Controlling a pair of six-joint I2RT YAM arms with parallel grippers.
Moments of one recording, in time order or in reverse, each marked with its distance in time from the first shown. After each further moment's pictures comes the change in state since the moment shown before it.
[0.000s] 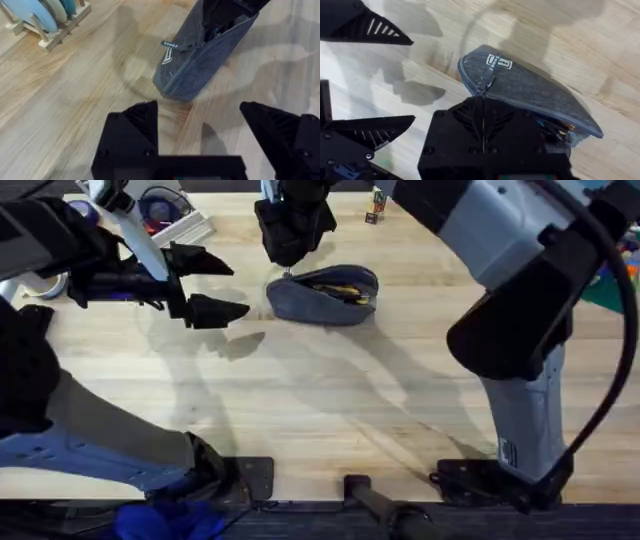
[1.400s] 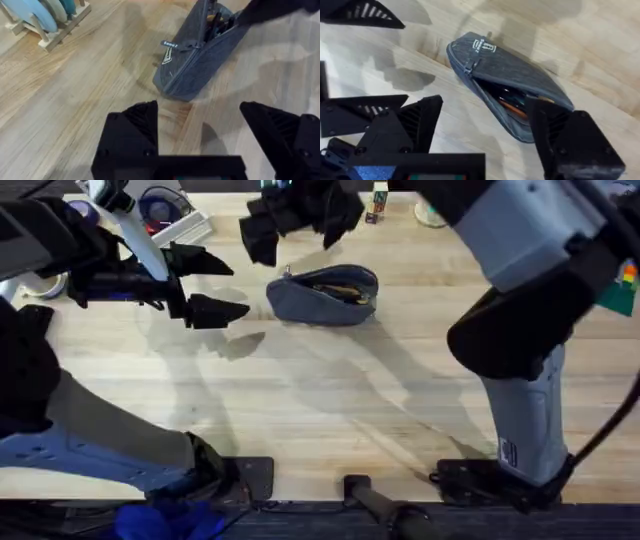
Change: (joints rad) left arm 0.000 0.000 0.000 -0.001 0.000 0.000; right arm -0.002 0.000 0.149 -0.178 0.057 -0.004
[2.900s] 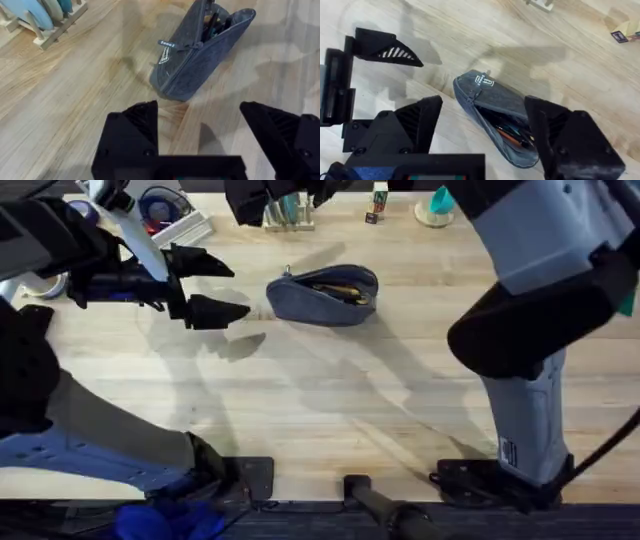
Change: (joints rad) left arm 0.000 0.000 0.000 -0.022 0.000 0.000; right arm -0.006 0.000 0.132 0.080 0.047 -0.053
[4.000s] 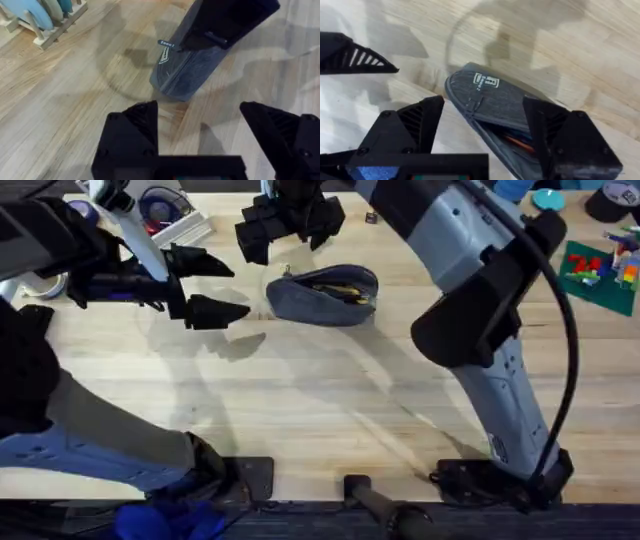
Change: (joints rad) left arm 0.000 0.000 0.000 0.000 0.000 0.000; right arm 0.000 0.171 0.001 -0.007 -0.027 0.072
